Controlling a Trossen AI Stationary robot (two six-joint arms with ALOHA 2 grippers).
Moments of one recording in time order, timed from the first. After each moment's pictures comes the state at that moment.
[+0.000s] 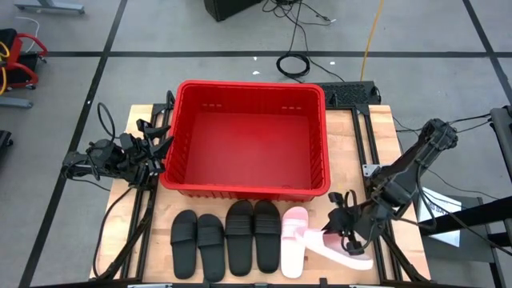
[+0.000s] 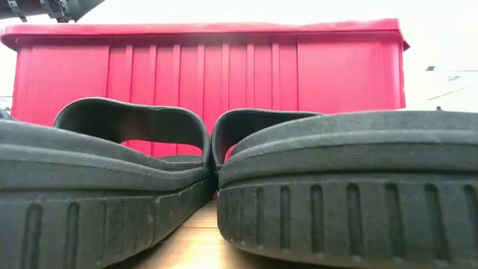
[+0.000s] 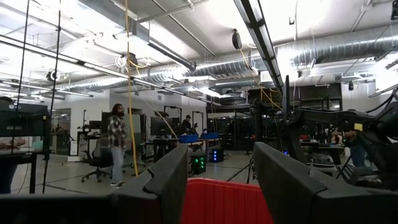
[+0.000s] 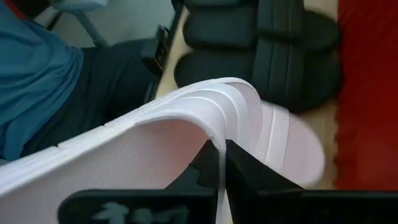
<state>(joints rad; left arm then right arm) -0.13 0.04 0.26 0.29 -0.47 0.25 0.79 1.18 1.03 -0.65 0.26 0.53</state>
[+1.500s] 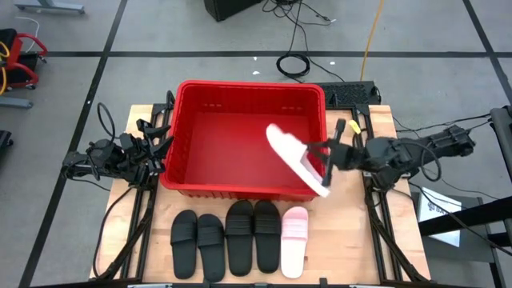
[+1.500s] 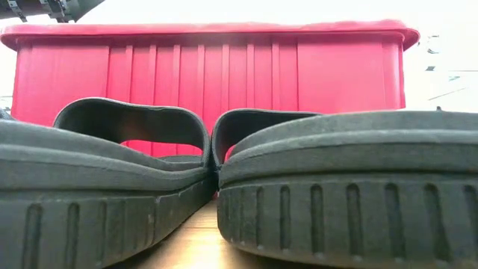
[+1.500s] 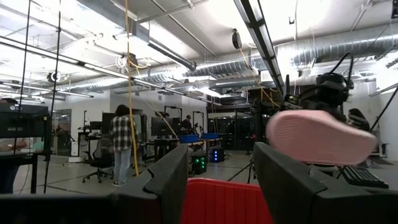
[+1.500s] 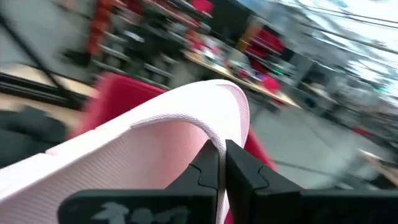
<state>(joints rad) -0.13 0.04 0.26 0.29 -0.47 0.26 0.28 0.97 1.03 -0.17 0.62 -0.38</state>
